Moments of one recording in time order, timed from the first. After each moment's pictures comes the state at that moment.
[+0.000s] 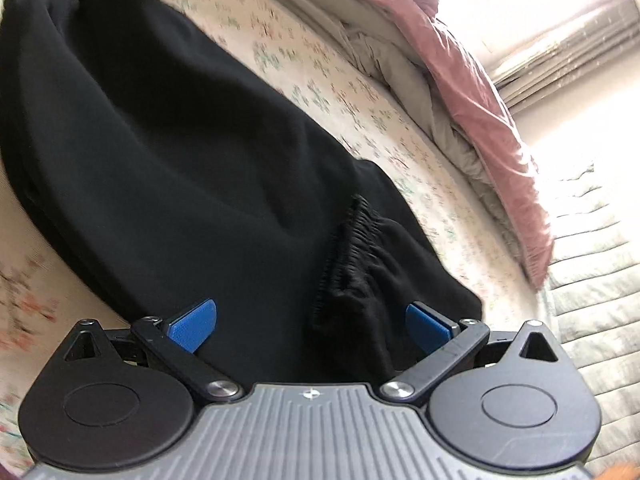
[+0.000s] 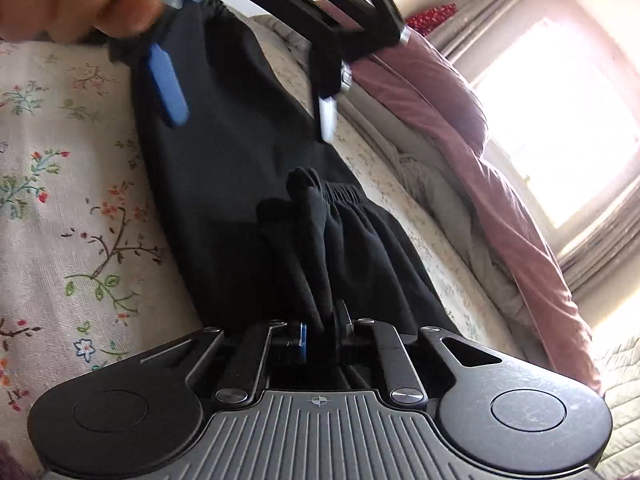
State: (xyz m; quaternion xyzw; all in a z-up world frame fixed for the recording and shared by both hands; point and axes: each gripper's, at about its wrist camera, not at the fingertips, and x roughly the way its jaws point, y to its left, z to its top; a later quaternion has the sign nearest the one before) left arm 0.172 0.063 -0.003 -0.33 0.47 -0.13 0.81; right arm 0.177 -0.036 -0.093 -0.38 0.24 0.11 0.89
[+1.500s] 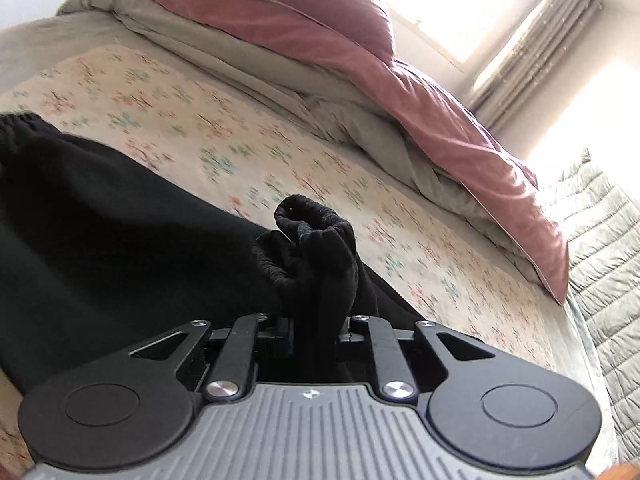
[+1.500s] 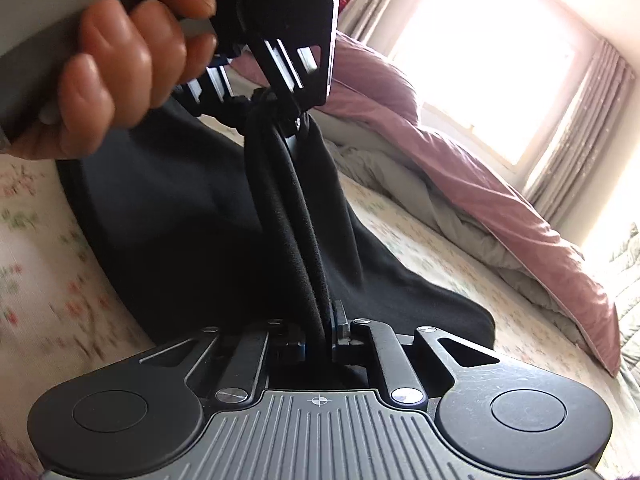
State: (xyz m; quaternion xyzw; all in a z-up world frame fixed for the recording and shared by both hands) left arm 0.218 0.063 0.038 -0.23 0.37 -0.11 0.89; right arm 0.202 -0.036 -0.071 -0.23 0.23 0.04 0.95
